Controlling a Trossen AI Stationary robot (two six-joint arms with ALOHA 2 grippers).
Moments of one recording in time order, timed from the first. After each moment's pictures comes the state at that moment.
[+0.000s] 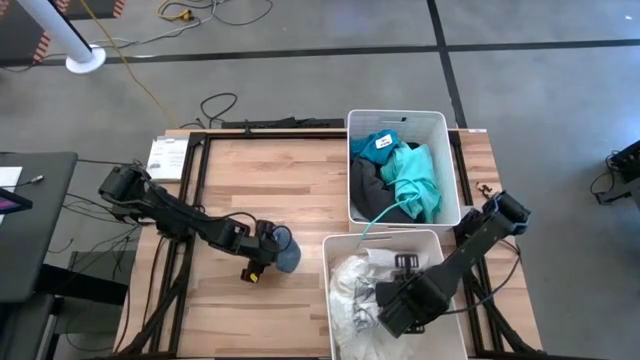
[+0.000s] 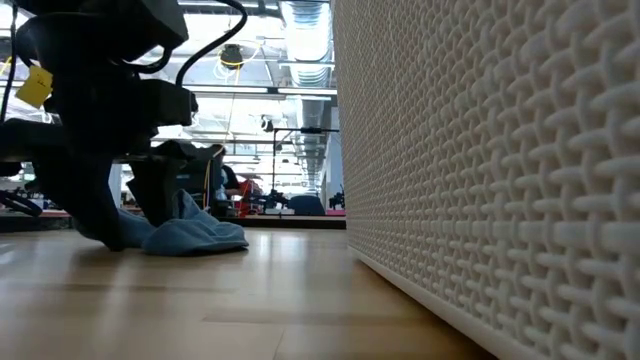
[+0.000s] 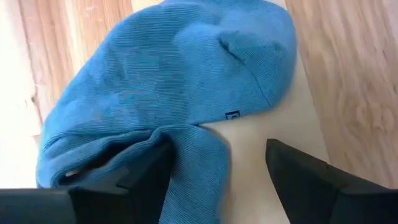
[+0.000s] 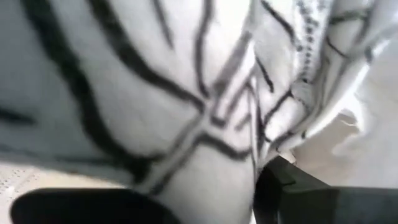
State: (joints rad) left arm -0.31 1.52 0.66 -0.26 -0.20 -0.01; right arm 0.71 1.83 1.64 -1.41 0.09 0.71
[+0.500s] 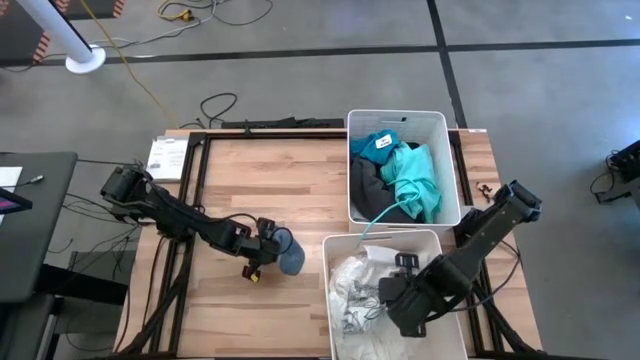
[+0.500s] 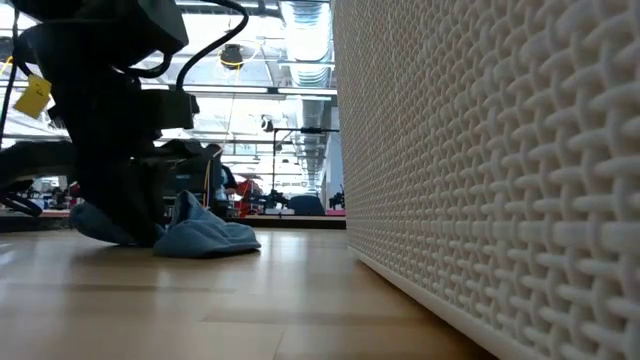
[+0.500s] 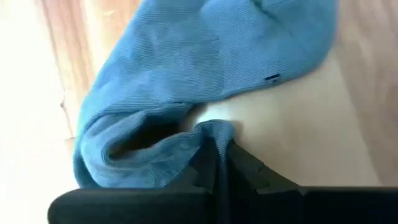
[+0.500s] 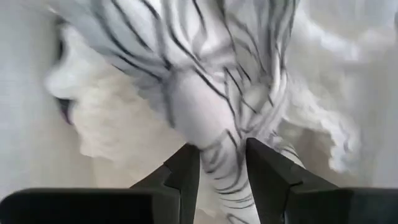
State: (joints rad) left arm -0.31 1.52 0.66 -0.26 -0.29 0.06; right arm 0.72 1.70 1.64 -1.25 0.10 0.76
